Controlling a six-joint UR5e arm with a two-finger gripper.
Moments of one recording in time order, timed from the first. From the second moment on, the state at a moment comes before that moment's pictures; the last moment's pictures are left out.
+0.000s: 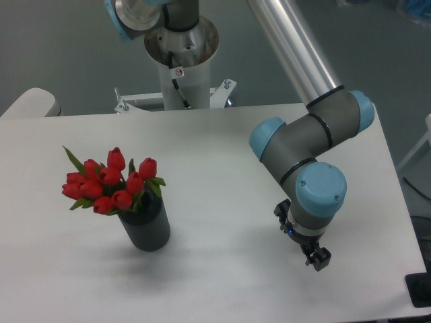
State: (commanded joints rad) arm 2.53 -2.25 -1.26 -1.17 1.61 1.57
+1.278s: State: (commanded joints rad) arm 2.56 -2.10 -1.39 -1.19 1.27 1.56
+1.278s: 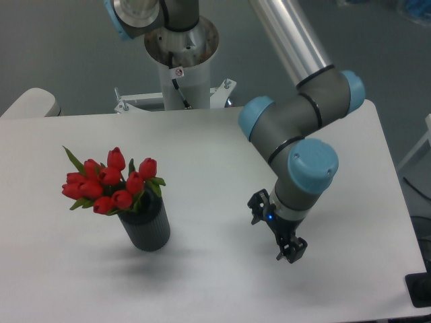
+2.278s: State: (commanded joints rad) arm 2.59 -1.85 -1.75 -1.20 0.70 1.55
